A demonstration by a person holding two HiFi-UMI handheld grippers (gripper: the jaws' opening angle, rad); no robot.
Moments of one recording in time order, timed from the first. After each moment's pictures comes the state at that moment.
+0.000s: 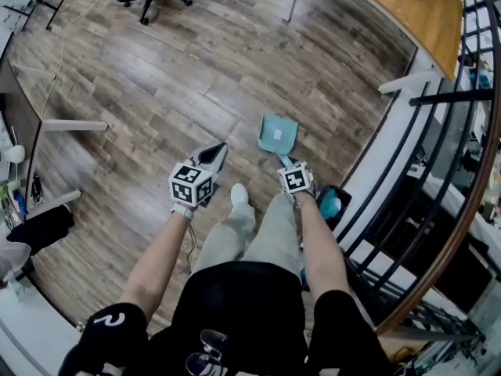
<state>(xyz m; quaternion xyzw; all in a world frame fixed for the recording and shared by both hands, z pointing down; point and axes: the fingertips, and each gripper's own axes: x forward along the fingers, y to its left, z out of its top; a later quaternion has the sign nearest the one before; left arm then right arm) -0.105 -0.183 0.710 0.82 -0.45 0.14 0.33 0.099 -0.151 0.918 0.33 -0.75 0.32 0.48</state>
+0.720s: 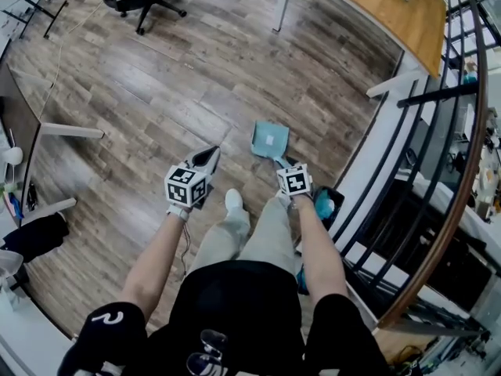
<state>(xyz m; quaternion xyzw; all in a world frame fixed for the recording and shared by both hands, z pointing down) -0.112 -0.152 0.695 0.82 -0.46 0.13 0.32 0.102 -0.148 0.858 0.38 -0.77 0.30 0.42</state>
